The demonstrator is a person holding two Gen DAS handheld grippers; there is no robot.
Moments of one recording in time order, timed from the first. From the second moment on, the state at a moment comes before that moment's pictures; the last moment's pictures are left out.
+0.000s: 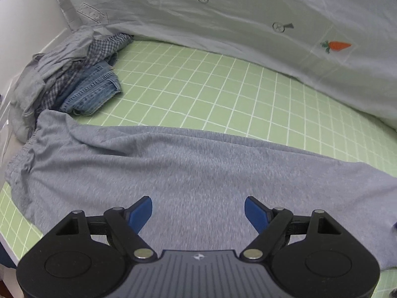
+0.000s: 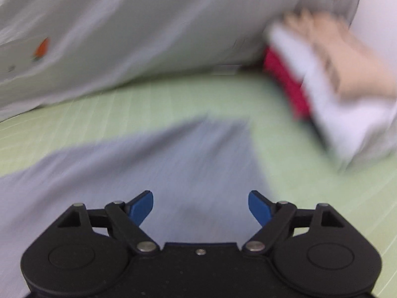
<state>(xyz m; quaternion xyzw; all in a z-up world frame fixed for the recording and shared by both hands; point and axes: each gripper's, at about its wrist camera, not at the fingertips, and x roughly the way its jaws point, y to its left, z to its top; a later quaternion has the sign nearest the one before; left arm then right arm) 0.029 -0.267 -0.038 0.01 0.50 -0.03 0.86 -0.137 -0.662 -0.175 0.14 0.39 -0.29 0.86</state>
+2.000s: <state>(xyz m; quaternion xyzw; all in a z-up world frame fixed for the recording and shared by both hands) 0.139 0.130 -0.136 -0.11 0.55 0.03 0.83 -0.064 -0.287 -0.143 0.16 0.46 -0.32 0.81</state>
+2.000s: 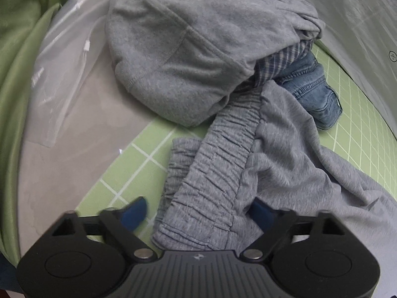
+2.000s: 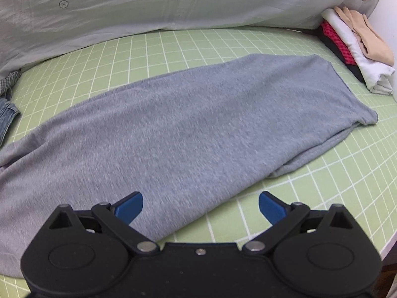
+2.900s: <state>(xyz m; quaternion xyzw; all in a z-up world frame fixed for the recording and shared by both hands) 0.092 -0.146 -0.013 -0.05 0.44 -0.14 0.89 -0.160 -0.421 -0.139 0.24 0.40 -0.30 0.83</state>
